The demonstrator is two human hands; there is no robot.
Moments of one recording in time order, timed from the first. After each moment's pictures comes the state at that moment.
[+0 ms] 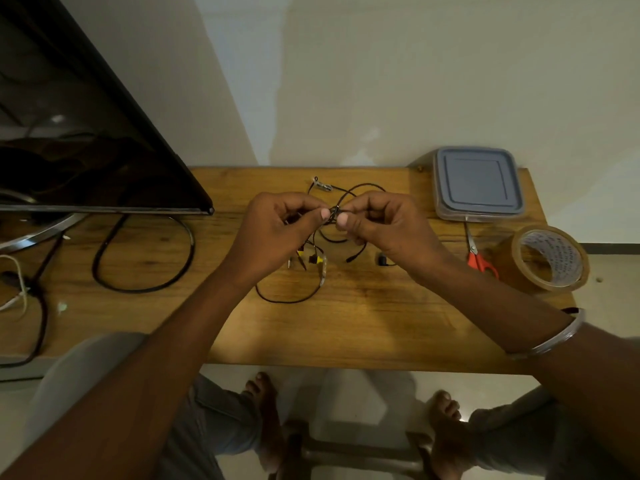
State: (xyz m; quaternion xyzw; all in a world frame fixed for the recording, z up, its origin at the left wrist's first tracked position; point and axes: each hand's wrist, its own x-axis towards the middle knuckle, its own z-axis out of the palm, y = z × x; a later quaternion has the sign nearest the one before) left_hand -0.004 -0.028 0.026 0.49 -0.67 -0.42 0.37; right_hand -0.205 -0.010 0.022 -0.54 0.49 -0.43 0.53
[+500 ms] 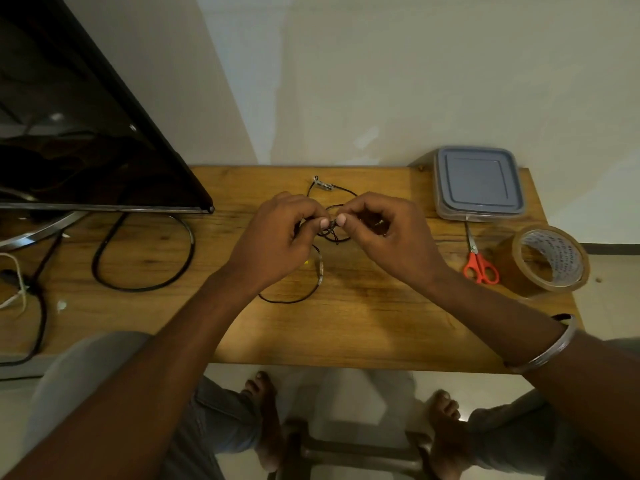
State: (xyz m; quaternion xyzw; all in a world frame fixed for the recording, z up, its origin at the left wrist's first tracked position) left_hand -0.004 -0.026 0.025 0.45 -0.82 -0.23 0.28; right_hand -0.201 -0.004 0.014 -0.68 0.50 -0.42 0.34
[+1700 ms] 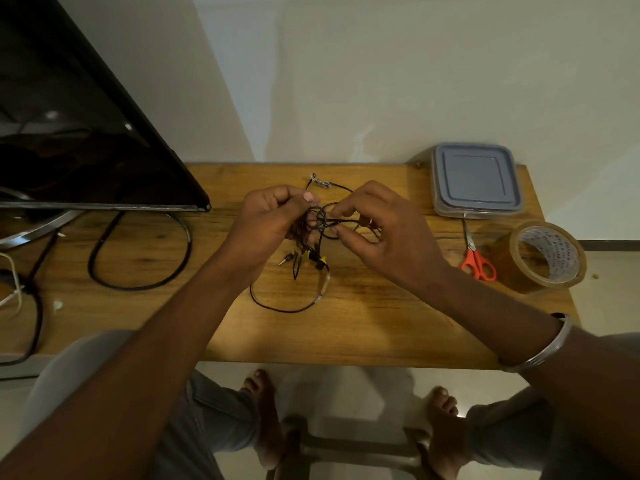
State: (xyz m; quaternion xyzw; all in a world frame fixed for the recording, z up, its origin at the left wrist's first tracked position) left_hand -0.007 -0.025 0.039 0.51 -0.49 -0.60 0.38; right_hand -0.205 -0.001 0.017 -0.78 0.48 -0.36 0.18
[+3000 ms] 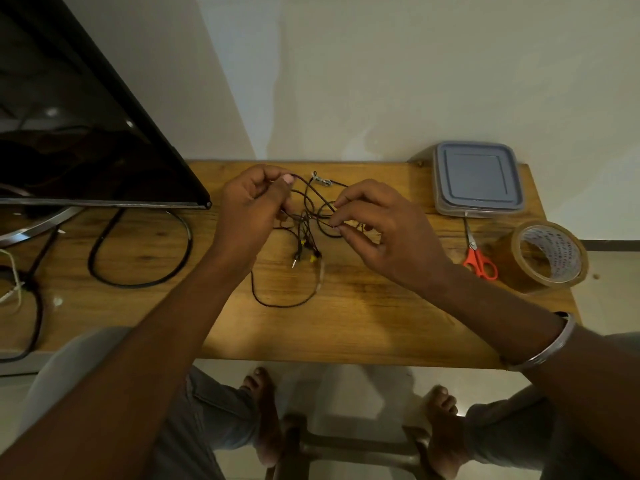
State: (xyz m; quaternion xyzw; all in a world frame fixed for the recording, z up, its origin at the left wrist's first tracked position) left_hand -0.002 -0.031 0.042 0.56 -0.51 -0.47 0.46; right_hand -0.208 -0.001 0.019 -0.82 0.43 -0.34 0.14
